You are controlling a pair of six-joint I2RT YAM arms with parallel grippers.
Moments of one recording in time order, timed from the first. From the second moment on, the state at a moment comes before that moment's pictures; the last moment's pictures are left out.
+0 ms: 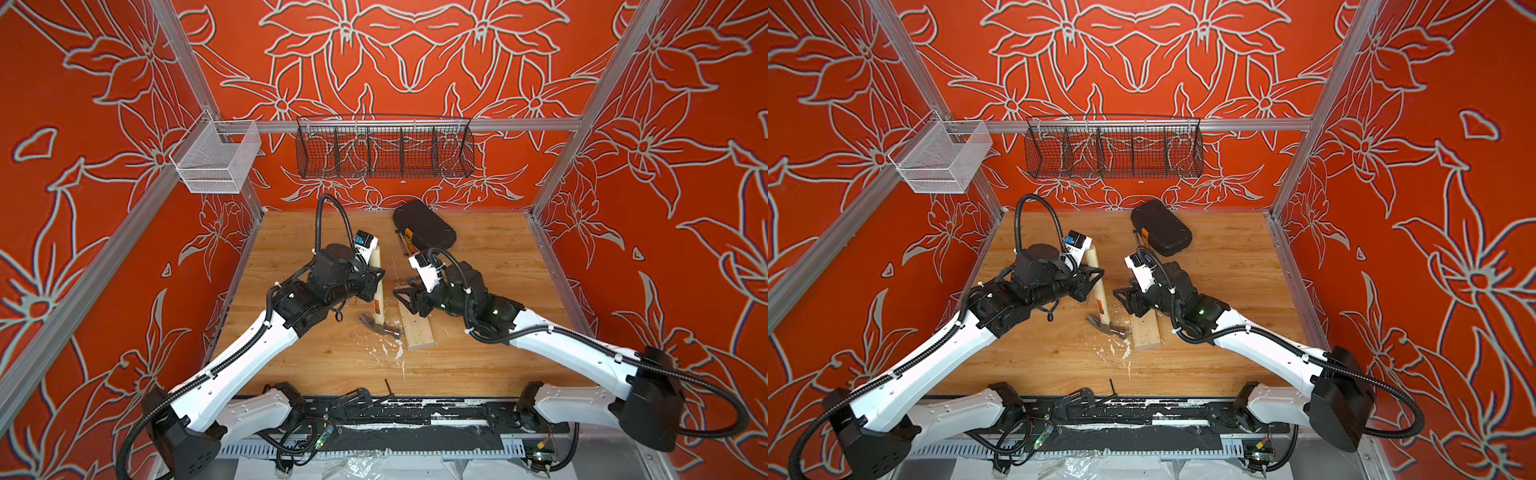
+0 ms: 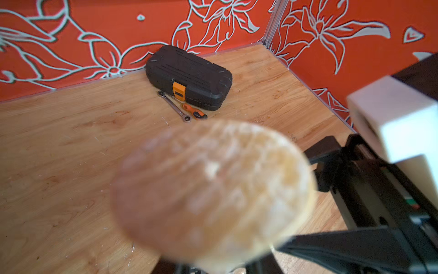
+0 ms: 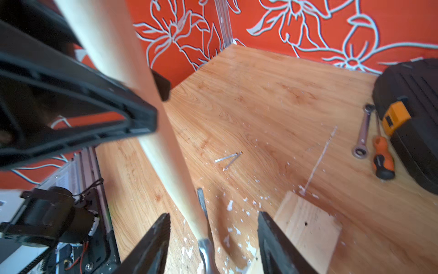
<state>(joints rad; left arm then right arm) -0.61 1.07 1.09 -0.52 0.02 -0.20 0.82 1.22 0.87 -0.05 -0.13 0.26</state>
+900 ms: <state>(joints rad) -0.63 1.03 0.97 -0.51 -0.18 -0.33 0.69 1.09 0.78 -0.10 0.01 0.27</state>
